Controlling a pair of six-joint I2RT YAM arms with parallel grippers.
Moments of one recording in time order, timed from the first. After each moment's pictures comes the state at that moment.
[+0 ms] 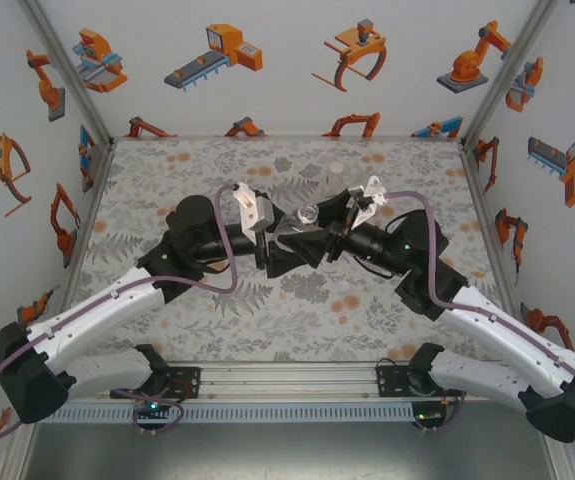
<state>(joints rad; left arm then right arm) -0.86 1.12 0.93 0.20 0.62 0.06 0.85 0.93 0.91 0.24 -0.35 0.24</state>
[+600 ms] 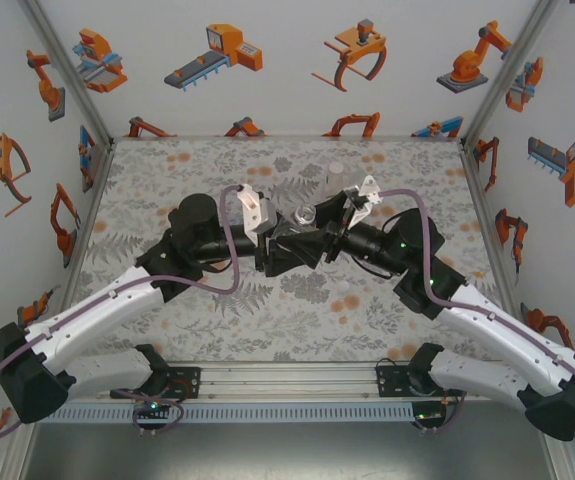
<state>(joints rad) -0.87 1.12 0.96 0.09 0.62 0.10 0.86 0.93 0.92 0.18 -0.32 0.22</state>
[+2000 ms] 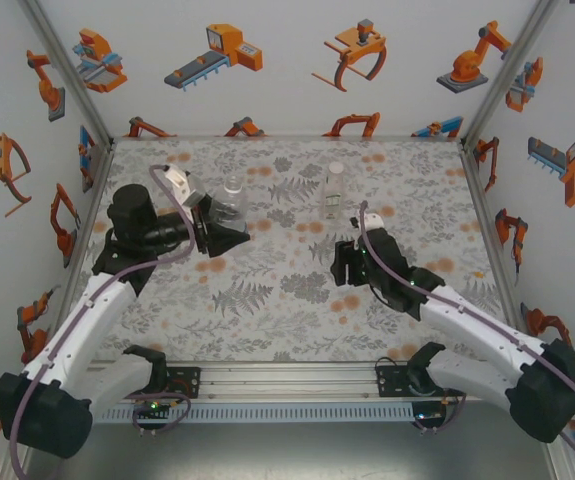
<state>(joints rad) -0.33 0.97 0.82 0.04 0.97 0.03 0.63 1.05 0.62 -0.29 0.11 0.41</state>
